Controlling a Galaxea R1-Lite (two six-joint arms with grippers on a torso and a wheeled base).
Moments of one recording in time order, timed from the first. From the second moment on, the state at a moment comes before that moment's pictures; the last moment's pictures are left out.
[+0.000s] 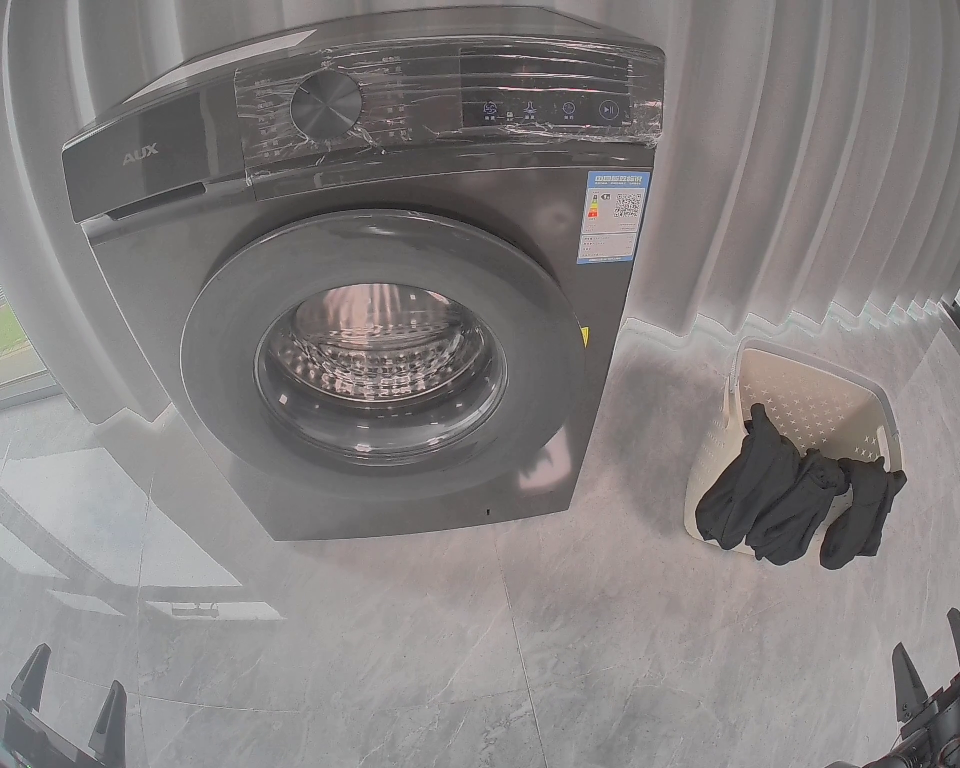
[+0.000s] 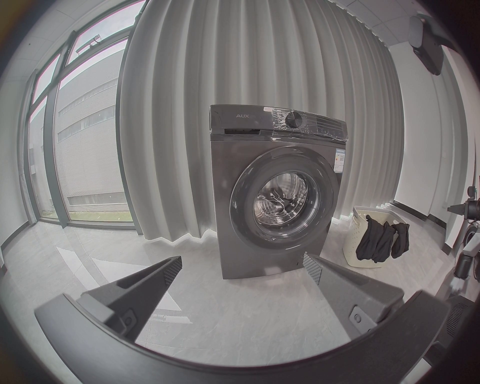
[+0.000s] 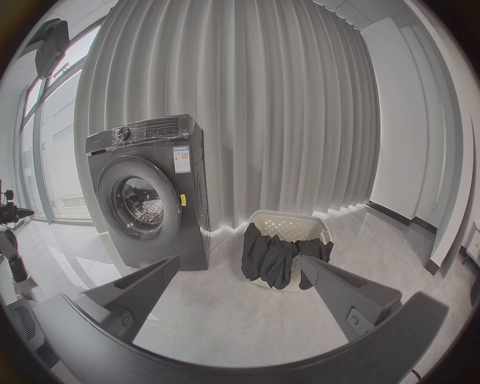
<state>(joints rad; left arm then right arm) 0.00 0.02 -0.02 0.00 0.01 -0.01 0.01 0.02 -0.02 -0.01 -0.01 0.00</state>
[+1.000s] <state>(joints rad) 0.00 0.02 -0.02 0.00 0.01 -0.01 0.01 0.02 -0.02 -0.01 -0.01 0.00</state>
